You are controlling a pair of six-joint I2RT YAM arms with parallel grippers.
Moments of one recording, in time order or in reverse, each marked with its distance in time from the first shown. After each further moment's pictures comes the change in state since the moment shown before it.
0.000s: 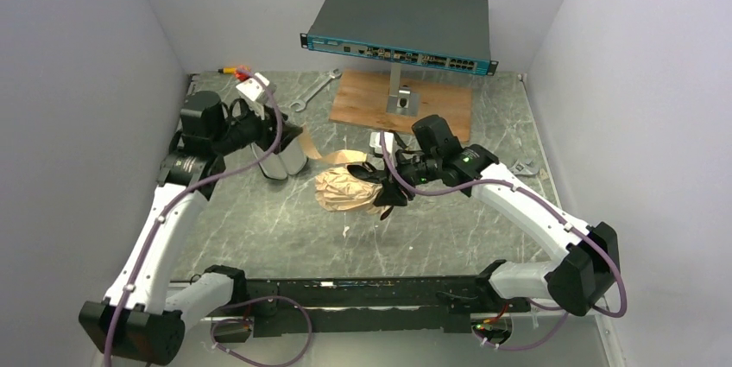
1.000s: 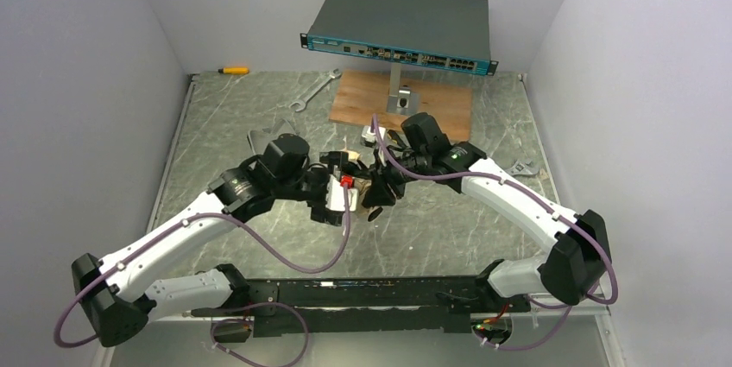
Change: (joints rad) left arm -0.612 0.042 -0.071 -0.226 -0.154 0.787; right arm 0.030 0.071 0.022 0.069 -0.034 0.251
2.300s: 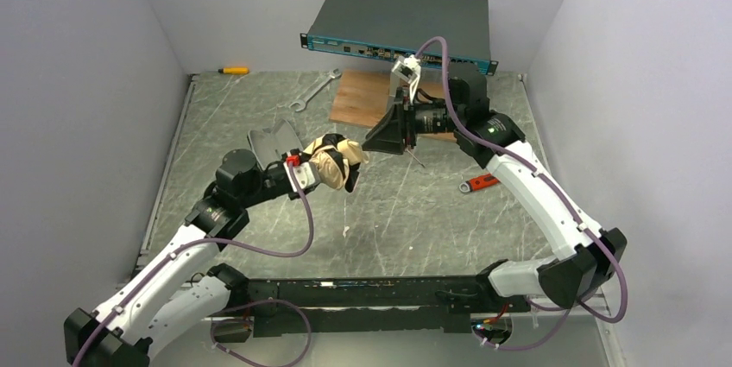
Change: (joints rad) left arm 0.283 -0.251 -0.373 0.513 0.058 -0.327; right arm -0.161 -0.029 0.306 0.132 -0.191 0.418
